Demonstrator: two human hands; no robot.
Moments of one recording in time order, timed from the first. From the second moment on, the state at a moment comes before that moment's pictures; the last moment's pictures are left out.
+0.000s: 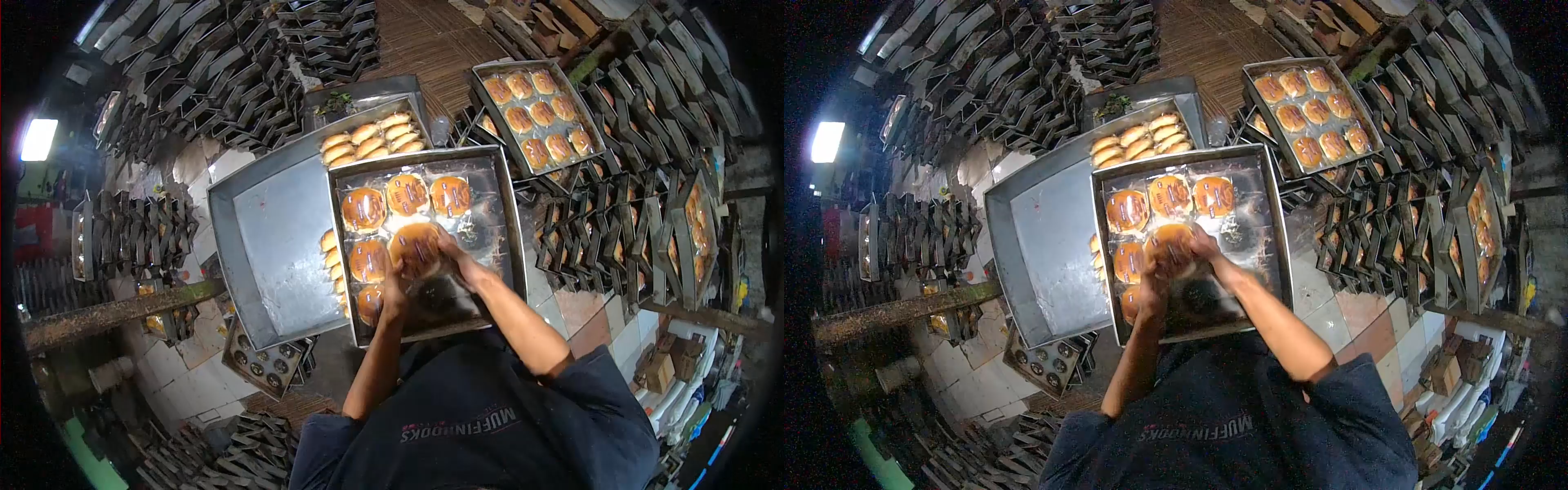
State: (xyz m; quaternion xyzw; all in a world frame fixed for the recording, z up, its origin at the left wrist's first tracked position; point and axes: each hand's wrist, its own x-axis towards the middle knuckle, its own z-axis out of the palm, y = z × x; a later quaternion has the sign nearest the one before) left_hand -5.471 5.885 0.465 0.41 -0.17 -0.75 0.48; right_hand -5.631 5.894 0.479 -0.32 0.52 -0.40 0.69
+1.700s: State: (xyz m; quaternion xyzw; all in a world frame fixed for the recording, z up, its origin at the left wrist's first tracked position) left_hand -5.255 5.543 0.299 0.48 -0.13 -0.87 -0.01; right_hand -5.359 5.493 0.404 -0.68 0.65 0.12 0.31
